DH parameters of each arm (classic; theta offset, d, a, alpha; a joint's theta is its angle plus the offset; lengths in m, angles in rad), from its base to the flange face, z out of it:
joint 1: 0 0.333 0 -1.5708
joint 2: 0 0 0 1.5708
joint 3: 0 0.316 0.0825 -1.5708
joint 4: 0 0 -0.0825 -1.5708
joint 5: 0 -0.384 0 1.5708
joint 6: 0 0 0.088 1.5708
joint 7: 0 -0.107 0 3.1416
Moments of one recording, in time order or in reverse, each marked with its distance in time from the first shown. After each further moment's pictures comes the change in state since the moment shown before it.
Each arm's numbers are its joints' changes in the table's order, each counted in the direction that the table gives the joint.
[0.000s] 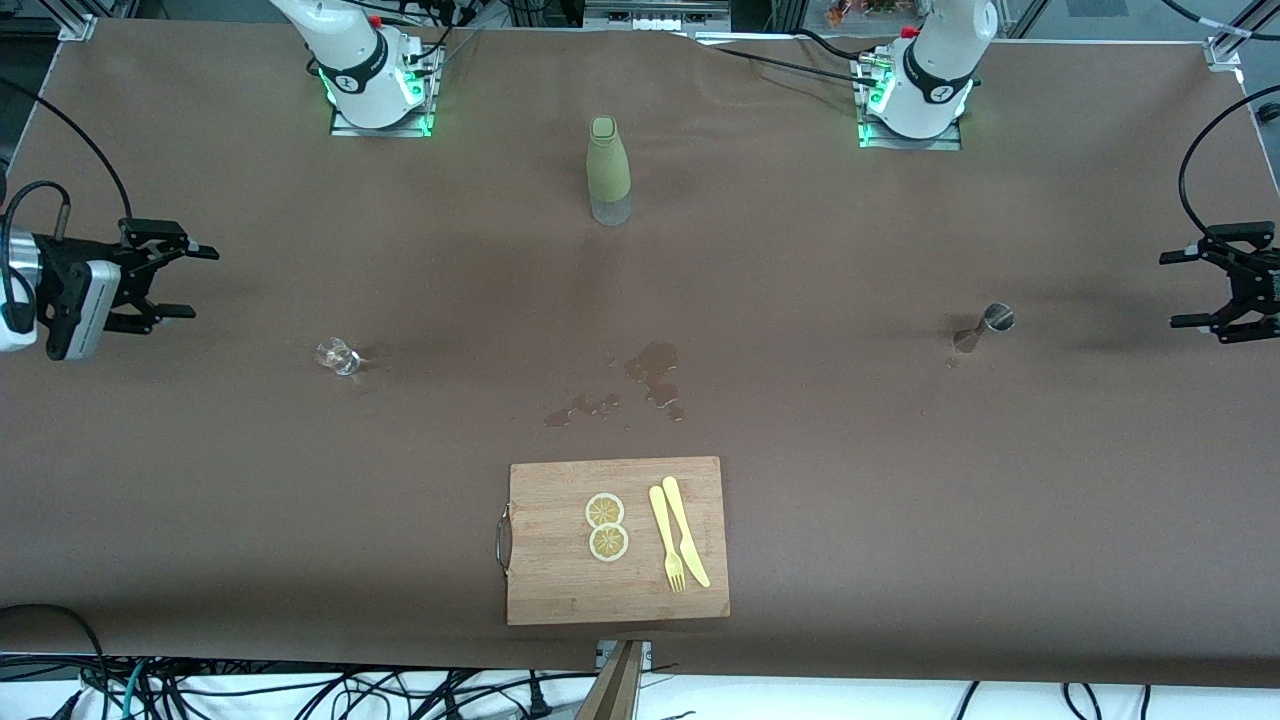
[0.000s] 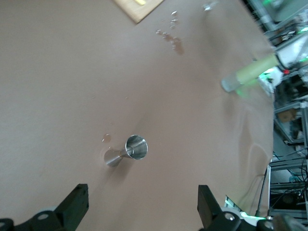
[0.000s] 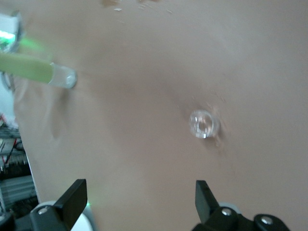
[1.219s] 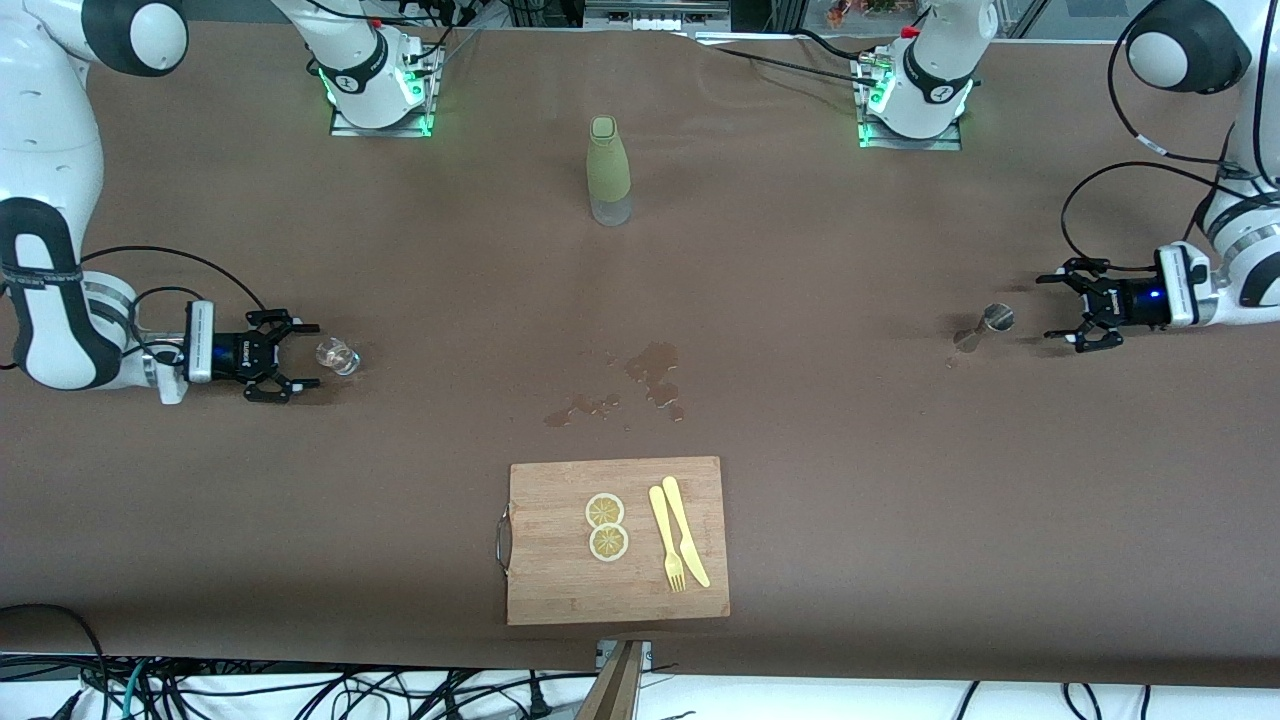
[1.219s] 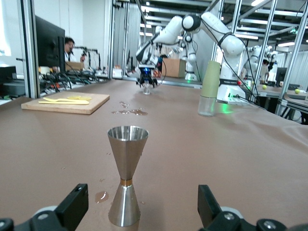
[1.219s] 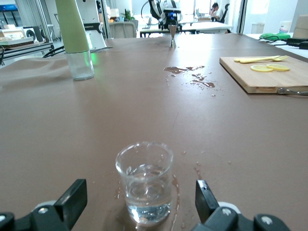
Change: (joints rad) left arm 0.107 0.445 0.011 0.167 0.433 0.115 -1.102; right arm -0.106 0.588 -0.001 -0.065 -0.532 -0.002 1.258
